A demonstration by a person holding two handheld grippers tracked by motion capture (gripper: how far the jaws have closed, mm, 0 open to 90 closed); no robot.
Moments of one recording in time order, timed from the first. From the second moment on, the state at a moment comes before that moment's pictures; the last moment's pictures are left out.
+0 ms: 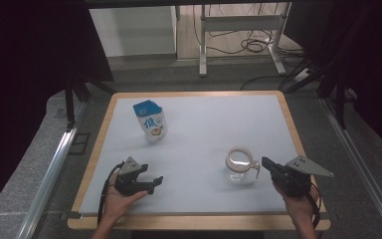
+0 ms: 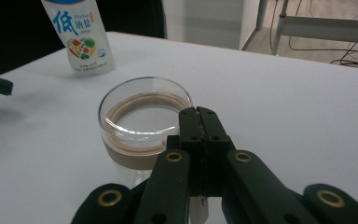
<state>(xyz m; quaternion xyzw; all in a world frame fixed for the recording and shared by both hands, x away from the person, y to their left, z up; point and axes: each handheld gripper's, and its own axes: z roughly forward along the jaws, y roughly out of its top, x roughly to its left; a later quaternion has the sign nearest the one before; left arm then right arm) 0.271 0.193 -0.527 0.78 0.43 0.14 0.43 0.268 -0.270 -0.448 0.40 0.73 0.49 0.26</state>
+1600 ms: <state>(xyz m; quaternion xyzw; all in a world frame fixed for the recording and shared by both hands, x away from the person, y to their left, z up) 0.282 0.144 -0.513 0.78 0.40 0.11 0.47 0.278 -0.256 -0.460 0.40 0.74 0.48 0.26</state>
